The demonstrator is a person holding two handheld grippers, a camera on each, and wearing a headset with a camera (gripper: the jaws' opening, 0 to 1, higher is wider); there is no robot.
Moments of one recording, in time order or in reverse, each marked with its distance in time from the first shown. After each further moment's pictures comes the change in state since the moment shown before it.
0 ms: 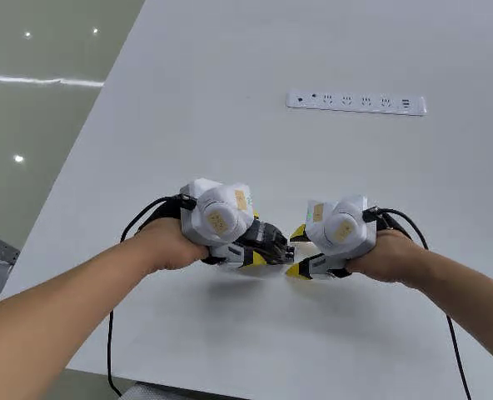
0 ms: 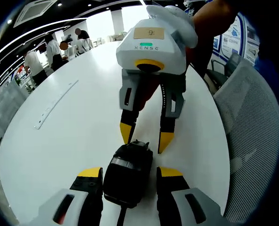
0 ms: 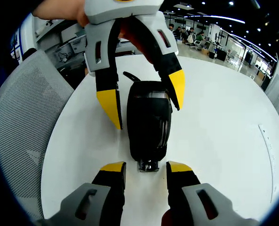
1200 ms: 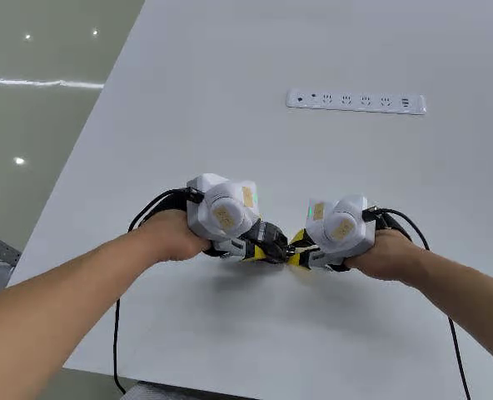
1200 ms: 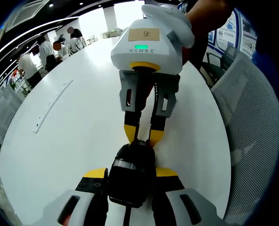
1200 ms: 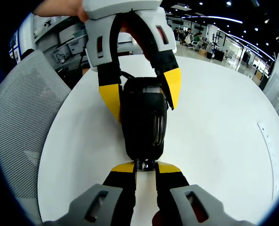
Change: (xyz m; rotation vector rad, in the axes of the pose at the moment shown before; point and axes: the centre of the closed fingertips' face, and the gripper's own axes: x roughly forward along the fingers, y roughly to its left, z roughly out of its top) left arm 0.002 0.003 -0.001 0.064 0.048 -0.026; right arm 0.004 -0.004 -0.004 0.007 -0.010 -0.019
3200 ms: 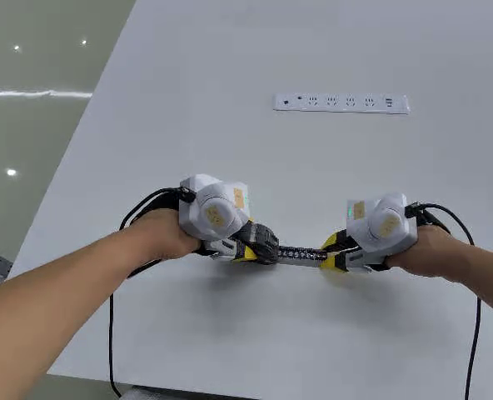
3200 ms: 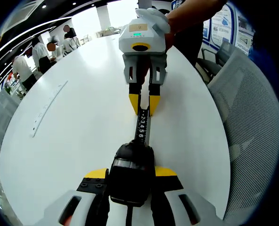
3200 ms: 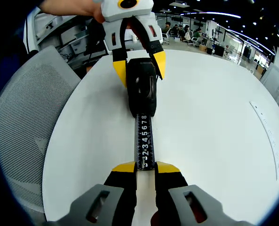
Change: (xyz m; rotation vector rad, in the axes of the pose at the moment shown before) left arm 0.003 -0.002 0.002 0.034 0.015 -0.032; right arm -0.050 -0.002 -0.061 0.040 0.022 0.036
